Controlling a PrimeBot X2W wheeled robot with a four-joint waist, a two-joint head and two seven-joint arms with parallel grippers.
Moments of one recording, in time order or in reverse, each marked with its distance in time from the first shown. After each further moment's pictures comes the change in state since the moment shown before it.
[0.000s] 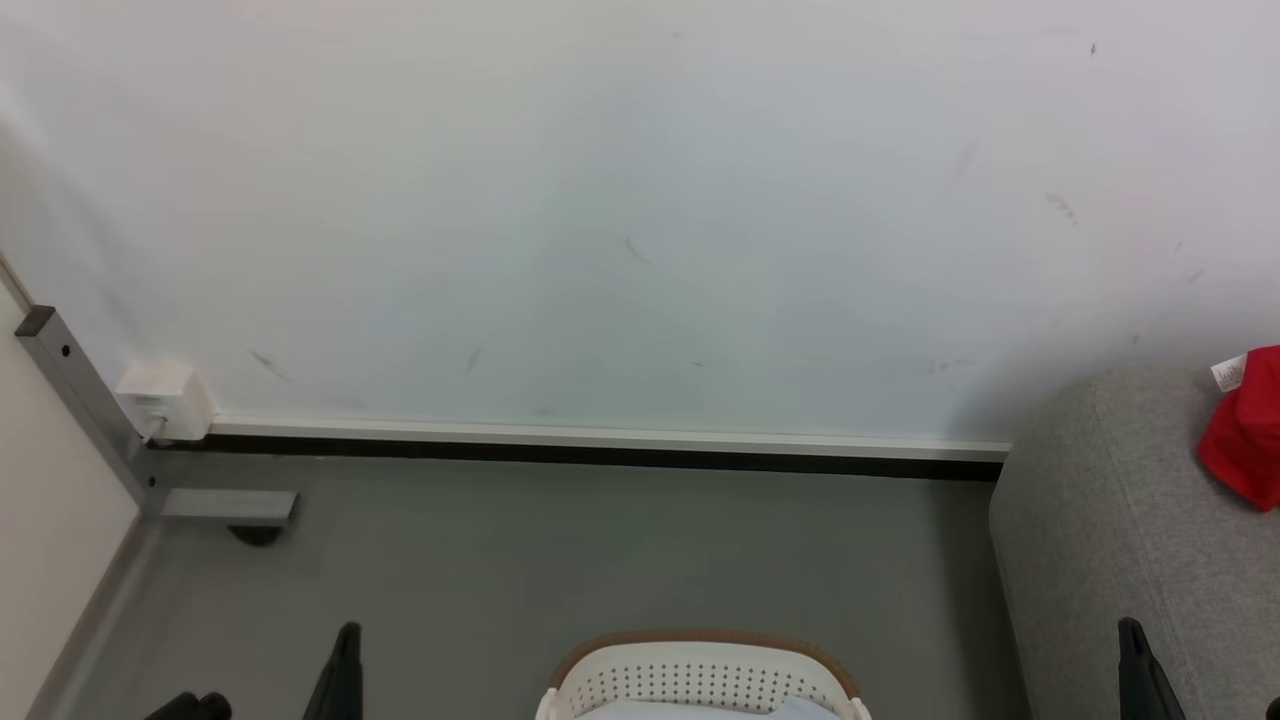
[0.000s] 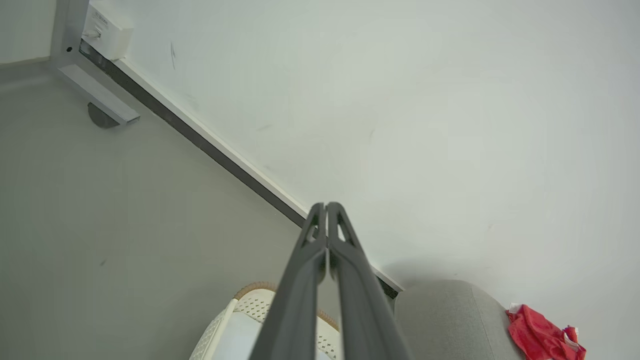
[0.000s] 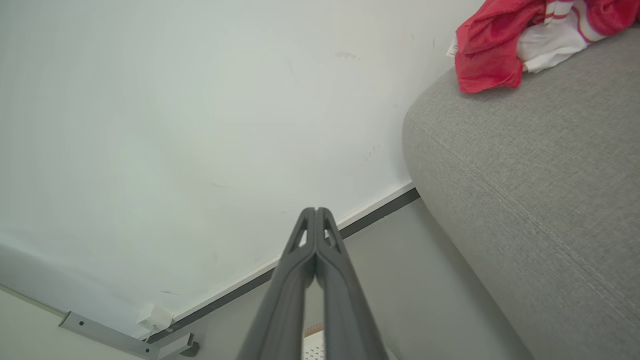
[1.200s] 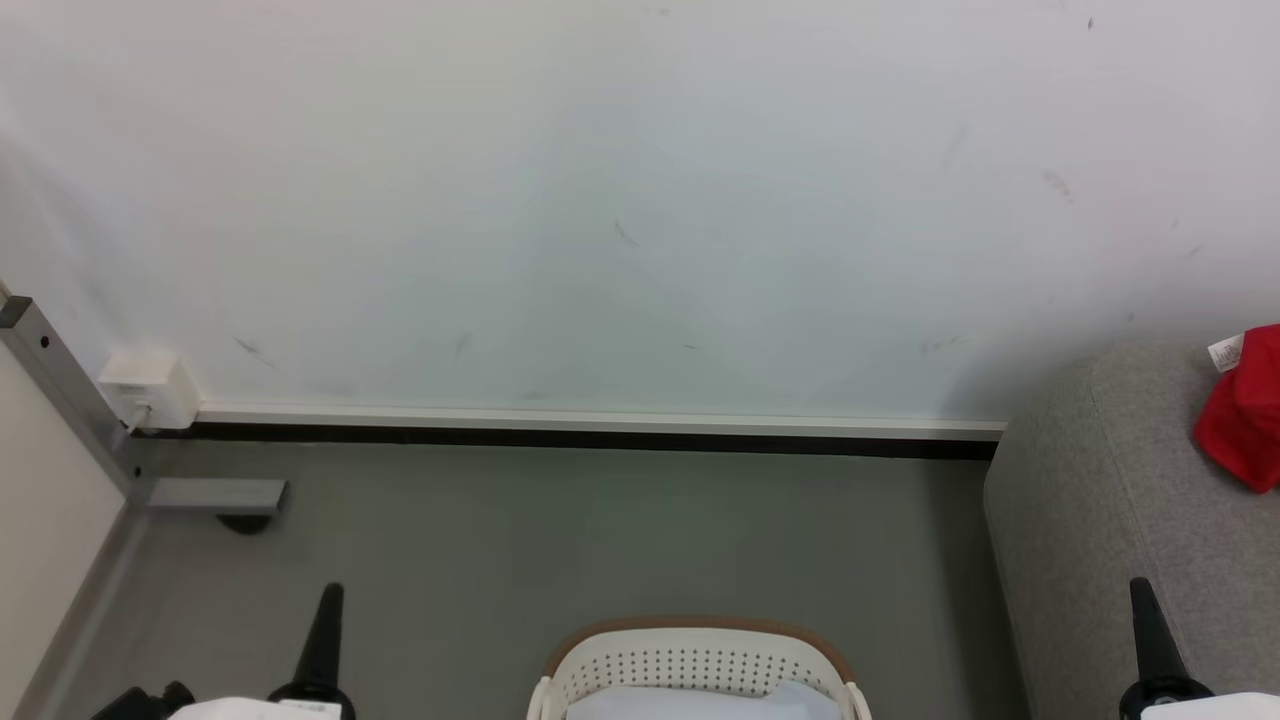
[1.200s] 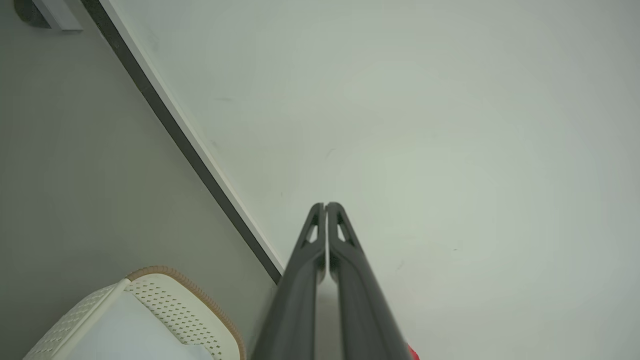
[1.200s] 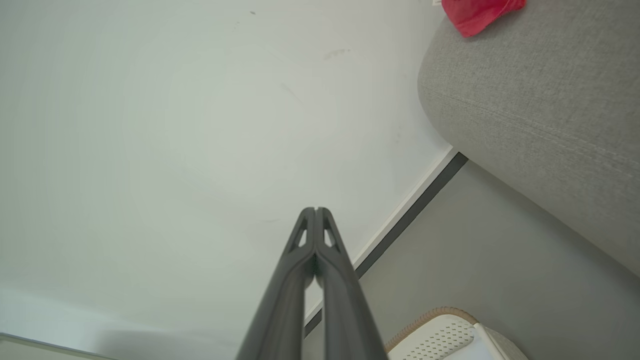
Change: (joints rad) left arm -0.033 0.001 0.039 -0.052 -0.426 -0.008 0.105; right arm -0.052 -0.002 -0.021 -0.039 0.424 0.000 0.109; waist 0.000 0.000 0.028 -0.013
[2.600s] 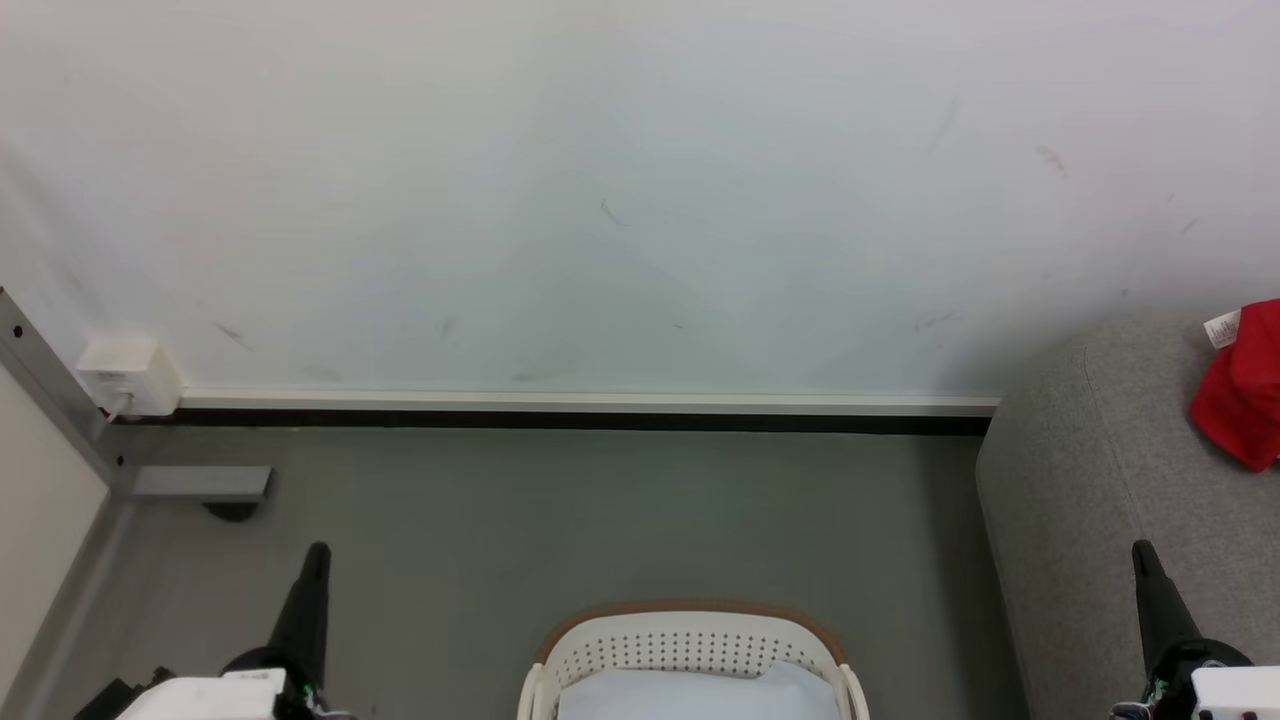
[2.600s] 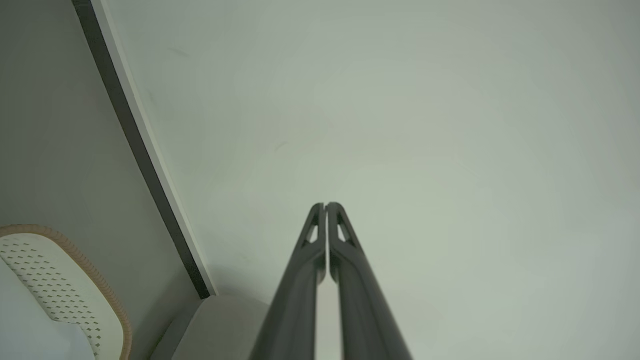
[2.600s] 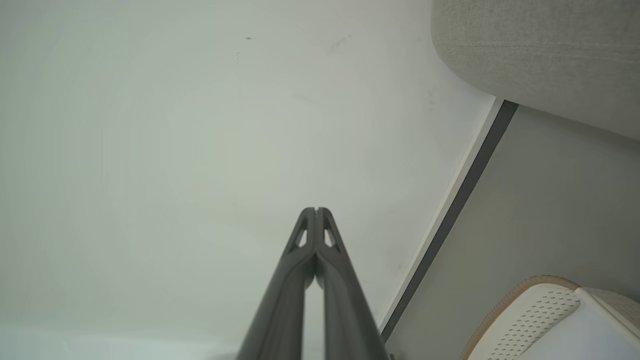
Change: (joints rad) left arm -0.032 0.002 0.032 -0.045 -0.361 -0.006 0.094; right arm -0.039 -0.003 -0.015 -0.032 0.348 0.000 0.092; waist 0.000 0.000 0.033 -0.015
